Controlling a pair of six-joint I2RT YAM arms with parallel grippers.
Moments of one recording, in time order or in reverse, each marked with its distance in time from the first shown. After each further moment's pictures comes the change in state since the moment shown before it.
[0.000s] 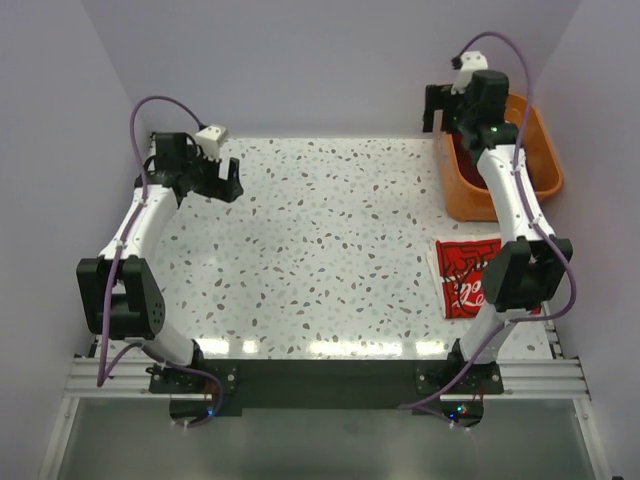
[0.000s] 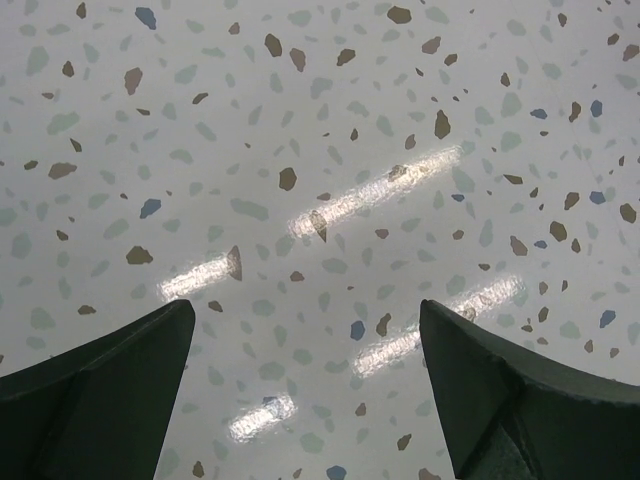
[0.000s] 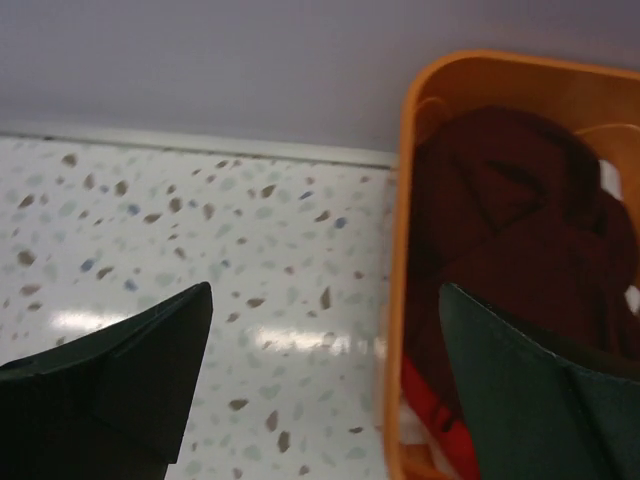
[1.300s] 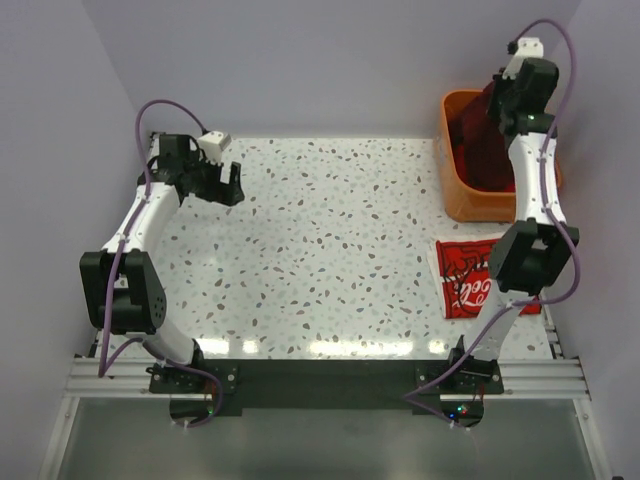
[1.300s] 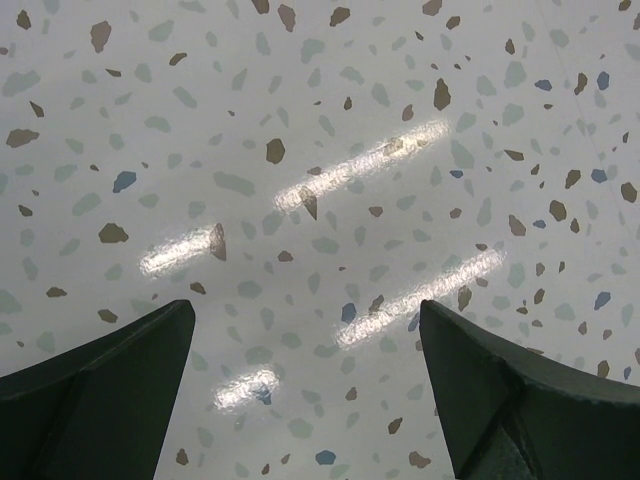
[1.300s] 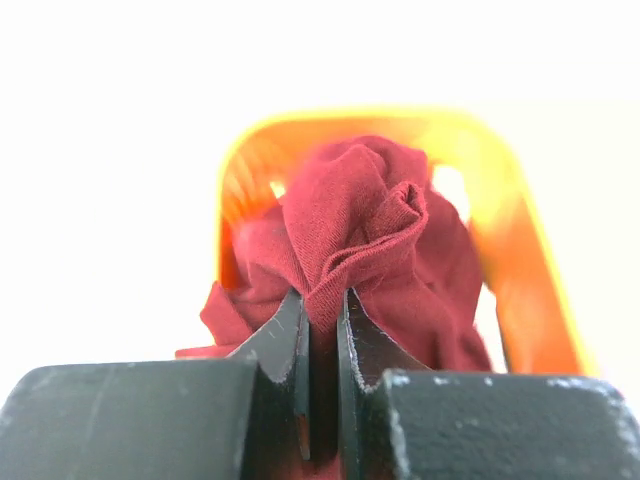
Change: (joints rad) left arm 0.000 0.040 0.011 -0.060 0.003 0.000; right arm -0.256 0.215 0.243 0.031 0.081 -0.027
